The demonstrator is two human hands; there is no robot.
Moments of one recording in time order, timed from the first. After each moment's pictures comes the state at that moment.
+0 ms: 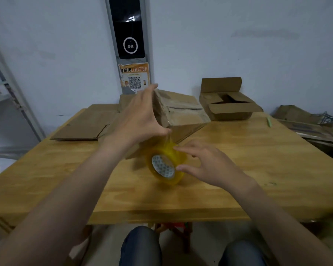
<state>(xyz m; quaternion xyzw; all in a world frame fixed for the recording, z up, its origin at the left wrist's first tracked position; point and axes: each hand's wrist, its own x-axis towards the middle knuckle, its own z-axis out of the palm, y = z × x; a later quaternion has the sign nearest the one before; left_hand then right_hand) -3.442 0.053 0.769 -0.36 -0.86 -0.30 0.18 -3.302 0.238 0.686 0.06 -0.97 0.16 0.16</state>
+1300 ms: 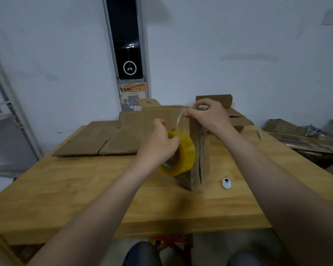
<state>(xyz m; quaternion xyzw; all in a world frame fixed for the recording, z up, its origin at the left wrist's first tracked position) -3.373 0.066 0.773 -0.26 -0.88 -0.41 0.03 -3.354 0.257 0.800 -0.17 -0.83 0.42 0.32</state>
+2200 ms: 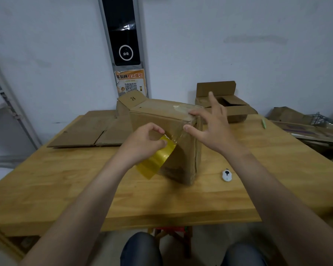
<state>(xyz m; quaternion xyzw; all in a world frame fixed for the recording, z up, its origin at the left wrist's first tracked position) -3.406 0.046 0.748 -0.27 -0.87 -0.42 -0.06 -3.342 0.276 0.733 -0.03 -0.91 0.26 0.32</state>
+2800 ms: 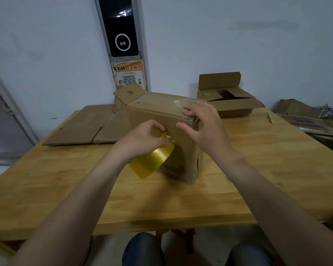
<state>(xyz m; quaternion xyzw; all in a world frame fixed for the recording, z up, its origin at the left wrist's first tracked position) -3.438 0.058 0.748 -0.27 -0.87 -0.39 -0.11 -3.383 0.266 0.706 0.04 -0.86 0.25 0.44</state>
